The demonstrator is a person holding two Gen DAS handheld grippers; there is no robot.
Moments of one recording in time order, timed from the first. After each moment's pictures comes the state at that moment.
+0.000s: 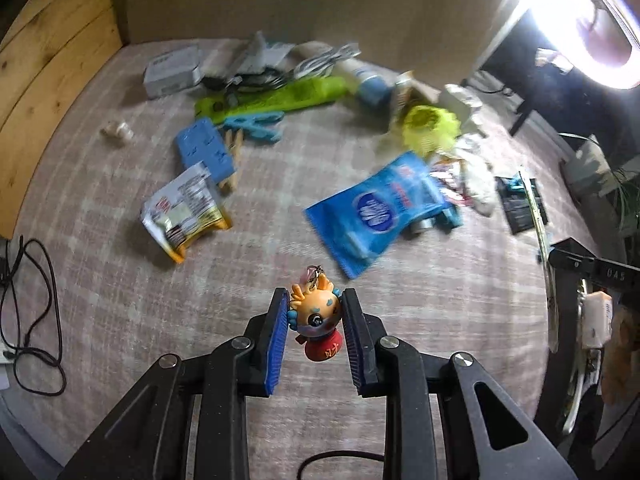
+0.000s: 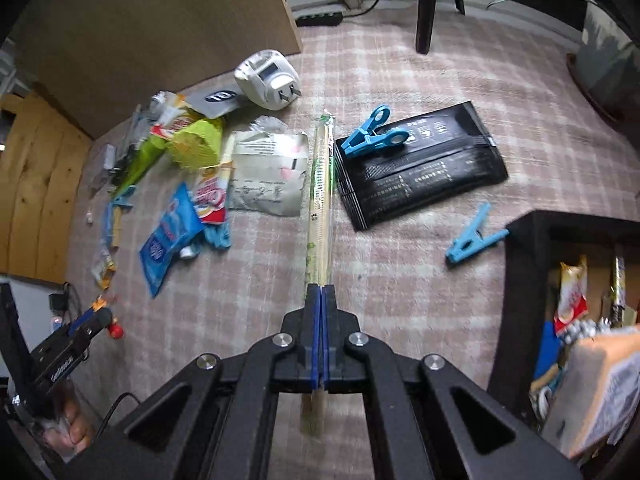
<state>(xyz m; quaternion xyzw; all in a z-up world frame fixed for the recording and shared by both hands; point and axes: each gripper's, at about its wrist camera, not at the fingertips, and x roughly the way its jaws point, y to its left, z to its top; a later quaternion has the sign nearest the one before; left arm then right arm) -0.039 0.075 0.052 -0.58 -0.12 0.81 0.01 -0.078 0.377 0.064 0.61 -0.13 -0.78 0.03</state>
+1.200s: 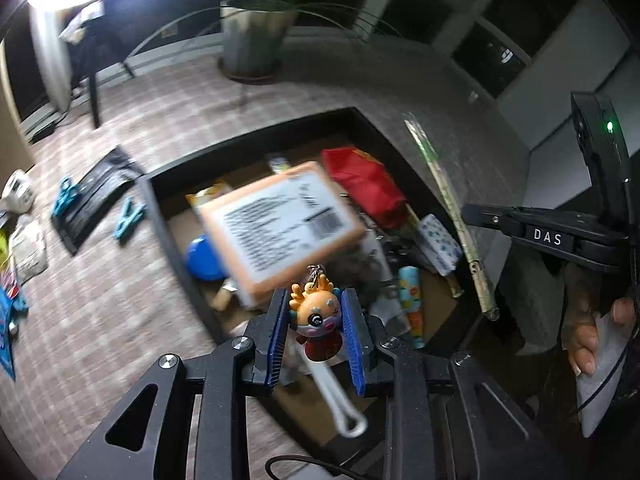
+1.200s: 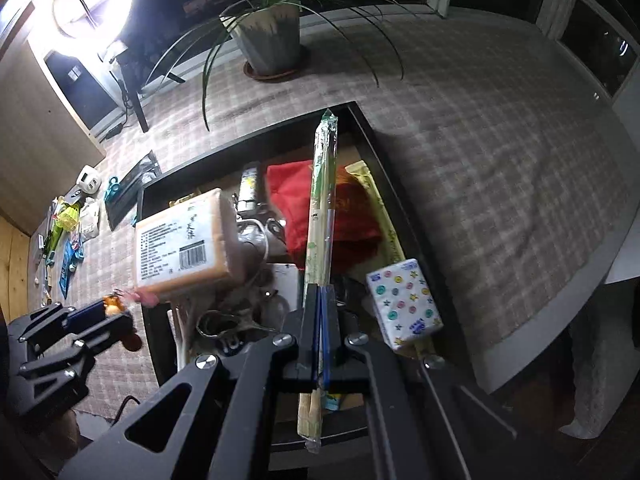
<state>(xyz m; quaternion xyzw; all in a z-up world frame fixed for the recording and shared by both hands) 0.025 0.469 0.146 -0.55 0.06 0.75 0.36 0.143 0.655 0.123 0.55 -0.19 -0.80 -0.18</state>
